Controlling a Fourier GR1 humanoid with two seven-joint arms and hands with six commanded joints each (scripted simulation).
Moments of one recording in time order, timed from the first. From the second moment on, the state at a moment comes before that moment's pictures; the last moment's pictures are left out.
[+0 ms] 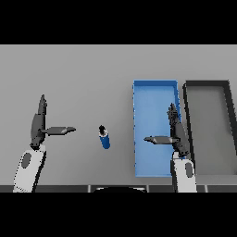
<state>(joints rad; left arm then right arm) -0.11 0.43 -0.16 -1.48 0.24 0.26 0.01 0.00 0.00 0.00 -1.57 0.00 0.00 0.00</state>
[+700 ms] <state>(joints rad) -0.04 0.60 -0.22 -1.47 0.23 -0.03 -0.17 0.11 -0.15 0.08 -1.70 0.17 0.03 -0.11</state>
